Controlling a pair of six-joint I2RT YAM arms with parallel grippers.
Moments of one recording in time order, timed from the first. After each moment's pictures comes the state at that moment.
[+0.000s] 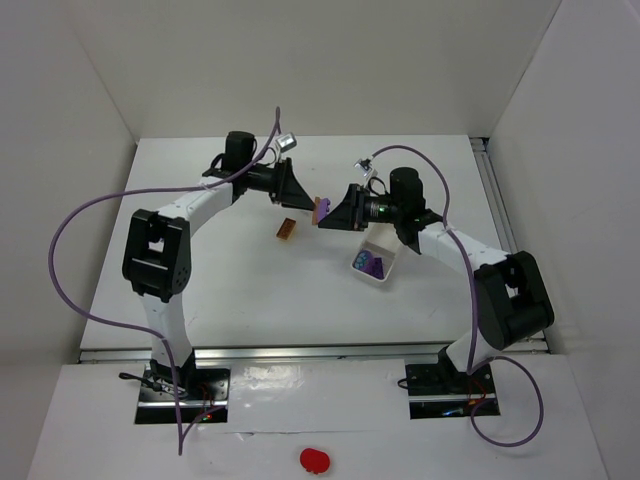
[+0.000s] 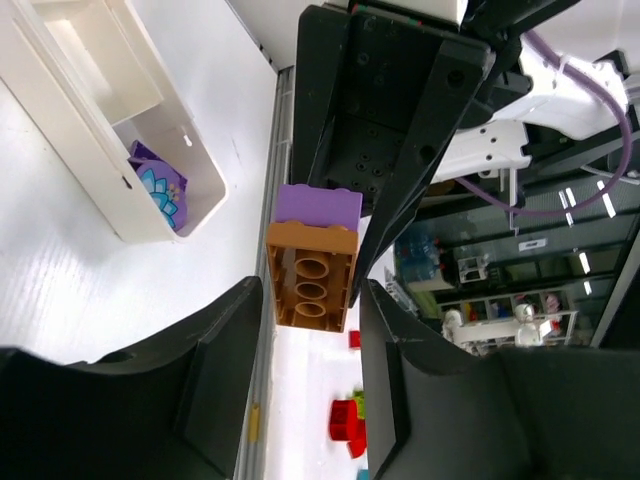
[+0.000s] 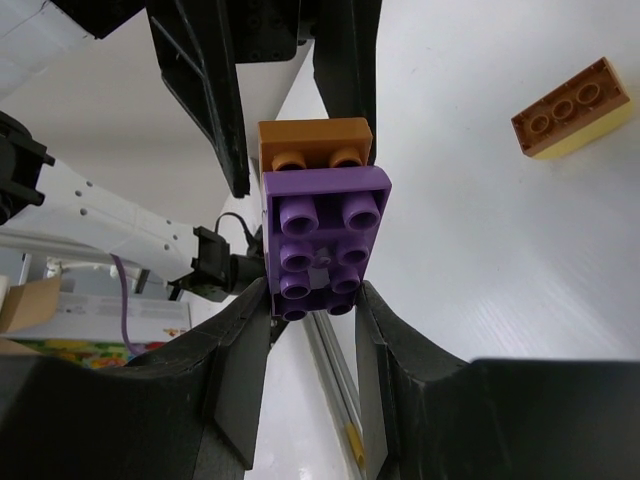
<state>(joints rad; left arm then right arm) -0.26 1.96 1.51 -0.11 1.41 -0.53 0.37 1.54 0.94 0.30 -0.90 0.71</state>
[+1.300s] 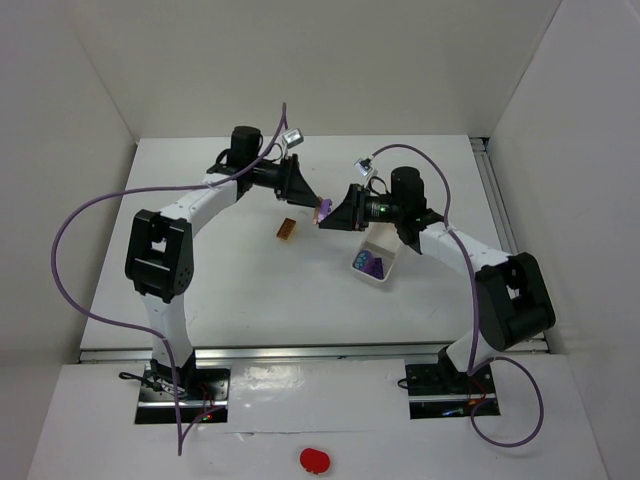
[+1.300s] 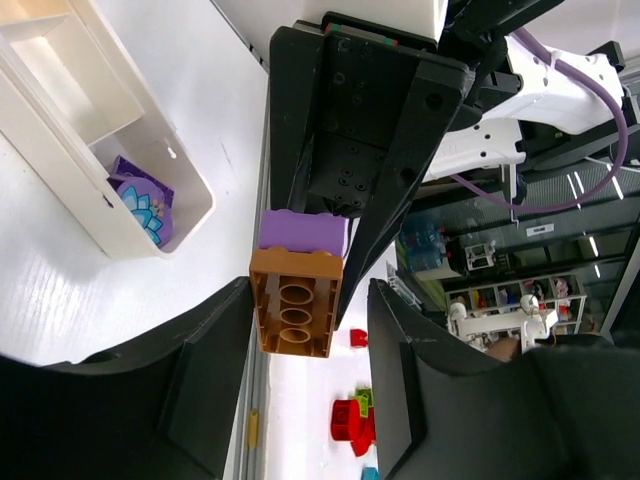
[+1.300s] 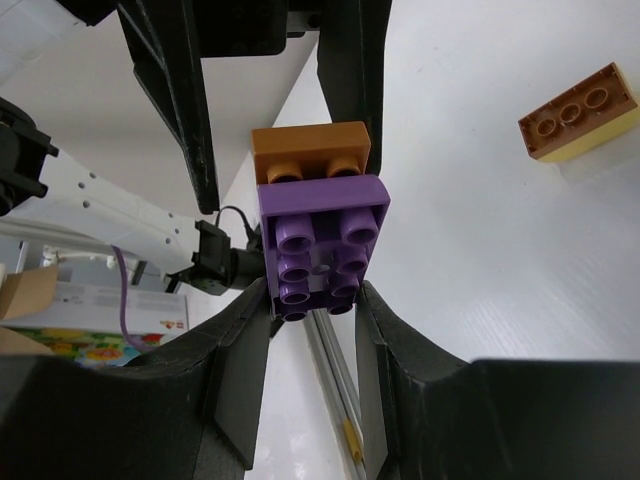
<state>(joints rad) -0.29 1.96 1.55 -0.08 1.41 -0.57 0.37 1.53 0.94 0.29 -0.92 0.69</state>
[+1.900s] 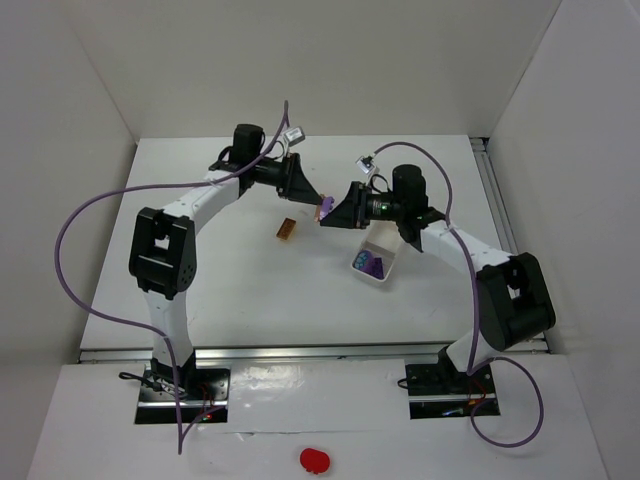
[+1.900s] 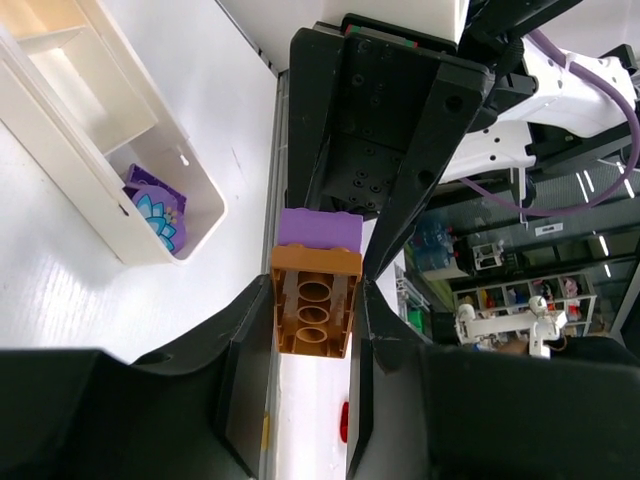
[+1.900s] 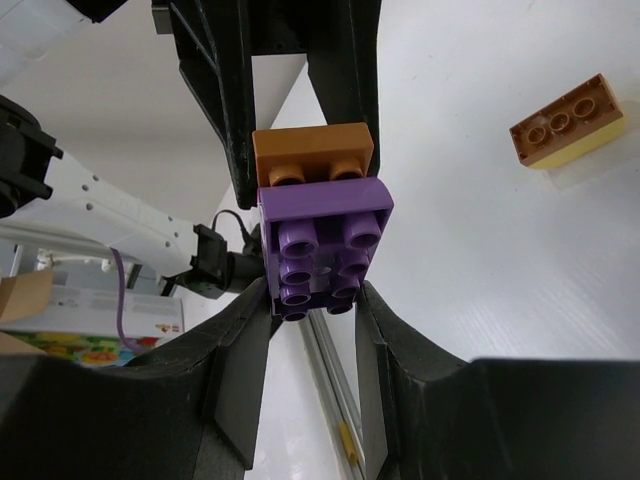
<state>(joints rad) -0.29 2.00 1.61 -0.13 1.40 -0.52 0.36 1.53 0.96 0.27 -0.92 0.67</state>
